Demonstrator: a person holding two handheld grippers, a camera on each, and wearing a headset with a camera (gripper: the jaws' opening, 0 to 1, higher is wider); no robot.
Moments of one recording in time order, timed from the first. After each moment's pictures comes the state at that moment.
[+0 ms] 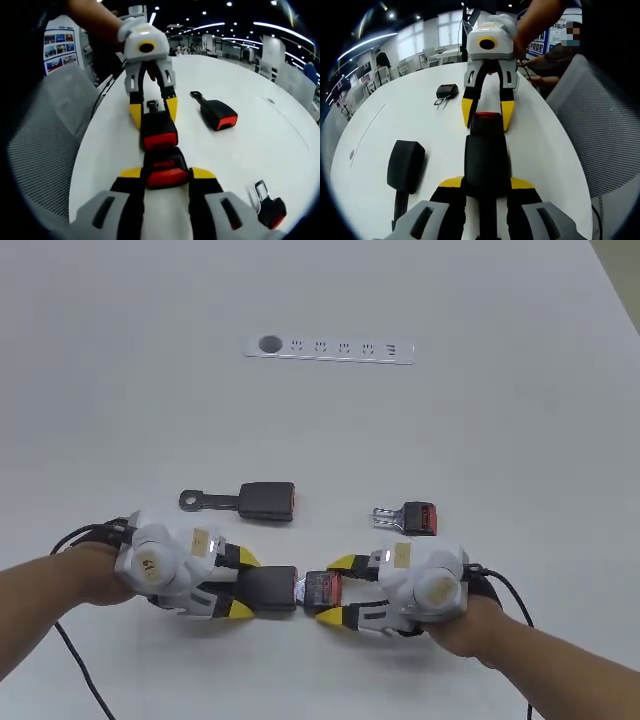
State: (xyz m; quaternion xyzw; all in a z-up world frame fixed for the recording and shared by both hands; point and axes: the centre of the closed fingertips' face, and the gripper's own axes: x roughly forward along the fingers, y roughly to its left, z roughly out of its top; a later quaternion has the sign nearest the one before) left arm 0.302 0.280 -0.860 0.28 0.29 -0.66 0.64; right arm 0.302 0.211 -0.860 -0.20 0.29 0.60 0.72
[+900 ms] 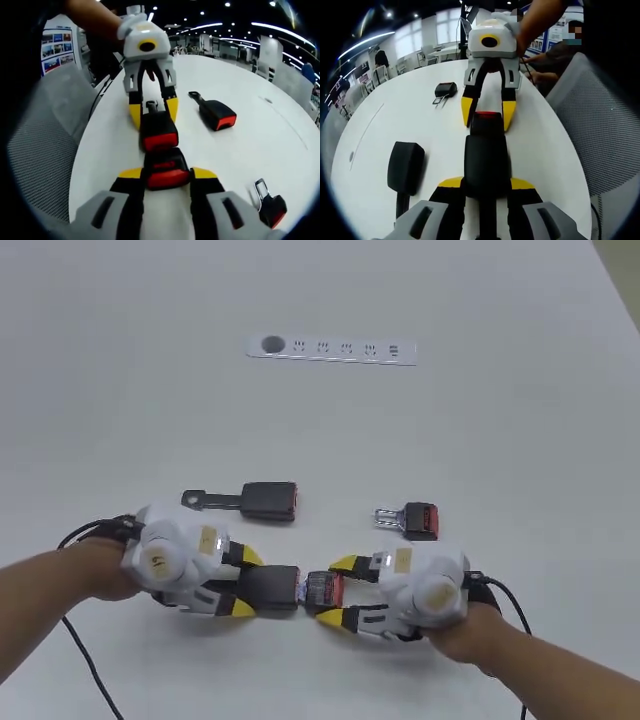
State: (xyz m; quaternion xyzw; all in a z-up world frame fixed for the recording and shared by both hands) left arm 0.302 0.278 -0.860 0.29 0.30 -0.66 0.63; right arm 0.301 0.212 -0.860 -0.20 0.29 0.59 0.73
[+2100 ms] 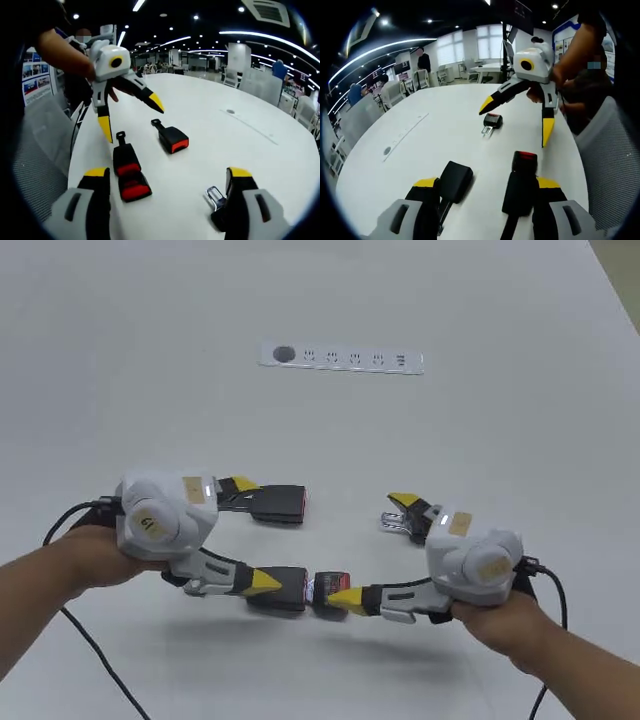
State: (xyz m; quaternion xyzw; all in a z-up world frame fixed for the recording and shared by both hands) left arm 0.355 0.275 -0.784 0.22 0.25 -0.55 0.77; right arm 0.358 0.179 -0.798 -0.13 0.24 0.49 0.82
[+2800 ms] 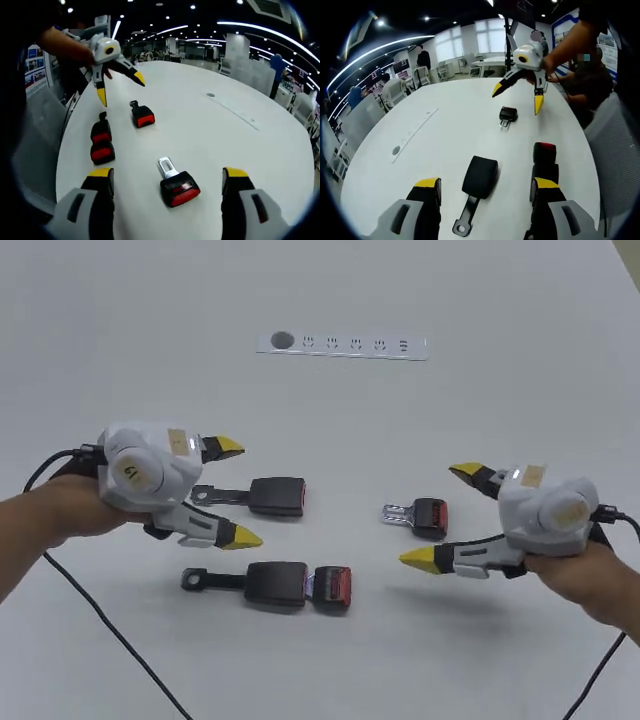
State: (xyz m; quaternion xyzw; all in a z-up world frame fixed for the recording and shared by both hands) left arm 0.400 0.294 -0.788 0.25 0.26 -0.54 0.76; right arm 0.397 0.096 -0.818 -0.17 0.29 0.48 0.81
